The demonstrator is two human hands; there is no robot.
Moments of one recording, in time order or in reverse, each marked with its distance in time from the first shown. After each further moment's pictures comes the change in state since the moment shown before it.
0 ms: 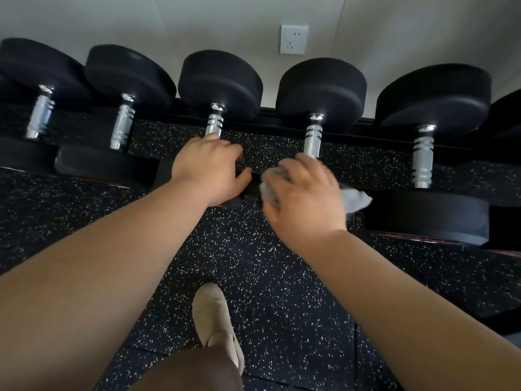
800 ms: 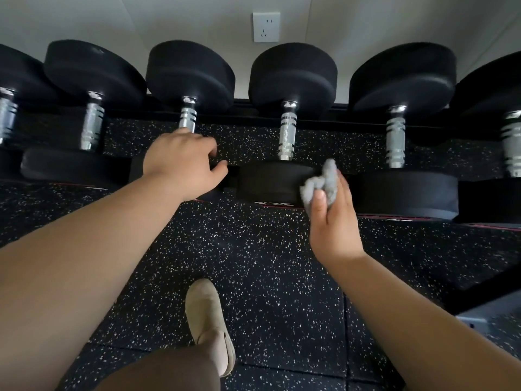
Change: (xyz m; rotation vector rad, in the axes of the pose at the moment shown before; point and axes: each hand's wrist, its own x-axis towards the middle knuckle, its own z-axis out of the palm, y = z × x) left_hand -0.002 0.003 0.000 -0.002 0.040 -0.024; right_hand -0.072 0.063 0.025 0.724 0.100 0.441
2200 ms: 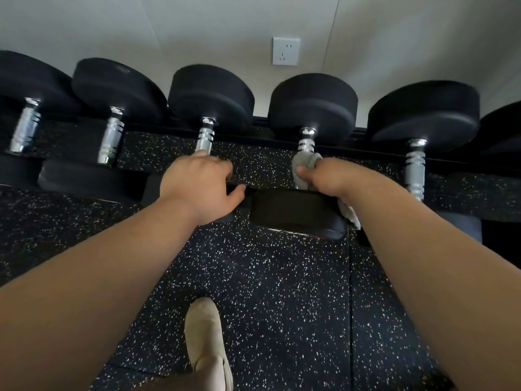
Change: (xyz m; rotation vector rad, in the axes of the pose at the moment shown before) left_hand 0.004 -0.004 0.003 0.020 -0.055 0.014; right_hand 0.149 -0.074 -0.014 -0.333 -0.659 0.278
